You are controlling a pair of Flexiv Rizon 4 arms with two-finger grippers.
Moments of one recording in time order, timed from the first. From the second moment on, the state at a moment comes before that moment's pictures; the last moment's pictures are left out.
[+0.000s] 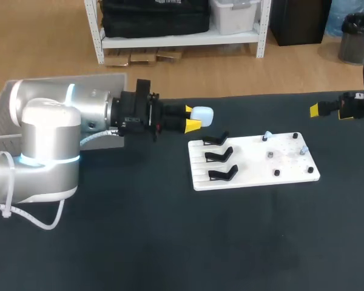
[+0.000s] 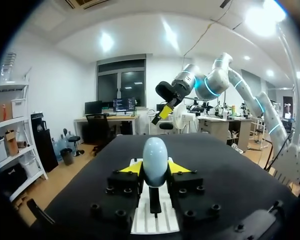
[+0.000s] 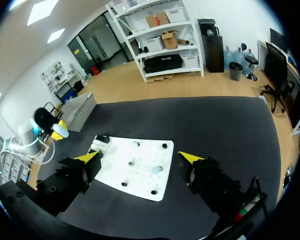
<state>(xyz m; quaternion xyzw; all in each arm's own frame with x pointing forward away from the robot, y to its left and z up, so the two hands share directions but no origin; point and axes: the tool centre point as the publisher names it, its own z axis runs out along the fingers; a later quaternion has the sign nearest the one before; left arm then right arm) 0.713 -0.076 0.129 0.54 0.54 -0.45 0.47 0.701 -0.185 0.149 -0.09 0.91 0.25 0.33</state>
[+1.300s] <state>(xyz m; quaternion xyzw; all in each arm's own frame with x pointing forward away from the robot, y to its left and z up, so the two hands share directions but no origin) 0.679 -0.116 0.120 0.52 0.50 -0.49 0.49 0.637 -0.074 0.173 -0.25 0.89 0.25 0.27</state>
